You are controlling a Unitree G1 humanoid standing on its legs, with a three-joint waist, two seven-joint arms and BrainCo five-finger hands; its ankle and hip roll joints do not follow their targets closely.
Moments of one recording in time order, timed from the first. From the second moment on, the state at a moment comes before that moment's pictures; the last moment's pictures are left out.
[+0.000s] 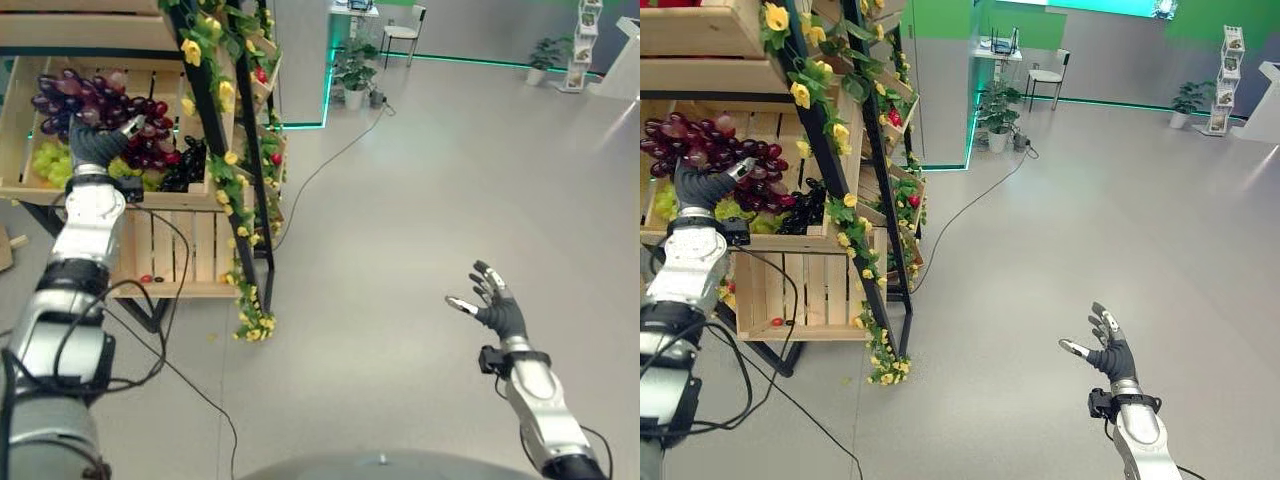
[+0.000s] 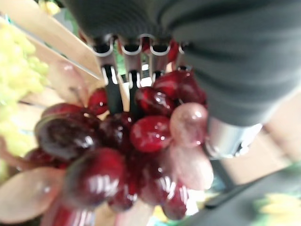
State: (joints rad) left arm -0.90 0.88 -0.30 0.97 -0.27 -0.13 0.26; right arm 0.16 -0.38 -0.02 0.20 0.23 -0.21 -0.05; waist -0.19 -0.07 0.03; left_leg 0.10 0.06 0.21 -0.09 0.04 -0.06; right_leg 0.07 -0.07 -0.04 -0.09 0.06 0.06
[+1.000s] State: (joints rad) left arm -1.14 1.09 -0.76 1.15 0.69 -0.06 0.11; right arm 0.28 -0.44 -0.06 0.10 0.22 -0.21 0.03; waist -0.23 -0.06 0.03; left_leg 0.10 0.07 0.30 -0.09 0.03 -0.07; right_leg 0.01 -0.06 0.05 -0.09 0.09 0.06
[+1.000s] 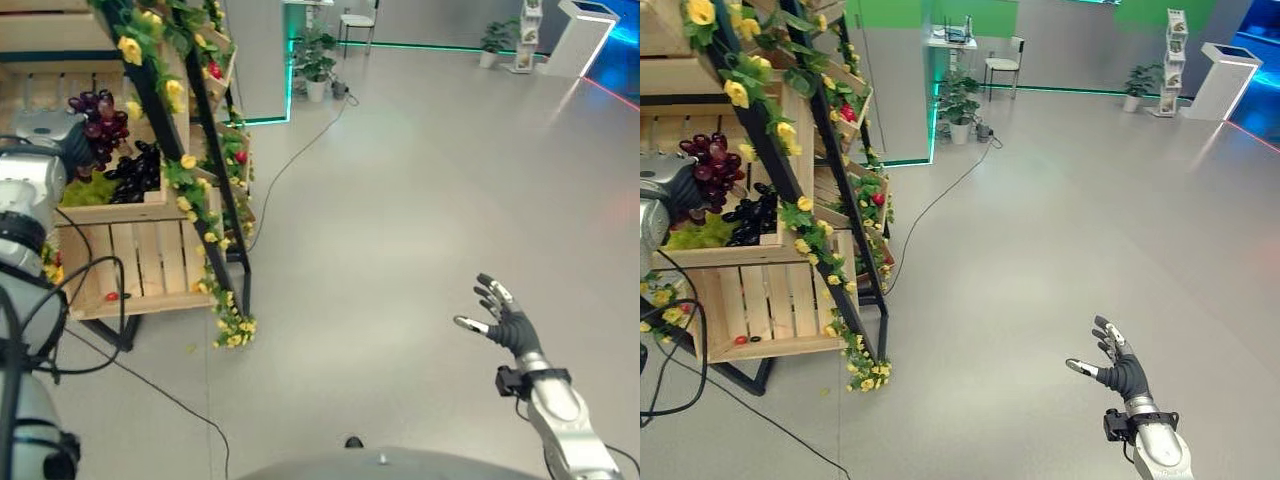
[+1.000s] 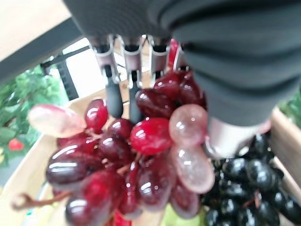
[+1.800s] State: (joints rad) left arm -0.98 1.35 -0.61 0.64 0.77 -0.06 0.07; right arm 0.38 -0.44 -0.17 0.04 0.19 -0.21 0.10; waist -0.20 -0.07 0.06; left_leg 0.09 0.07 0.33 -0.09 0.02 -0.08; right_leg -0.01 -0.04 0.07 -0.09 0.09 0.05
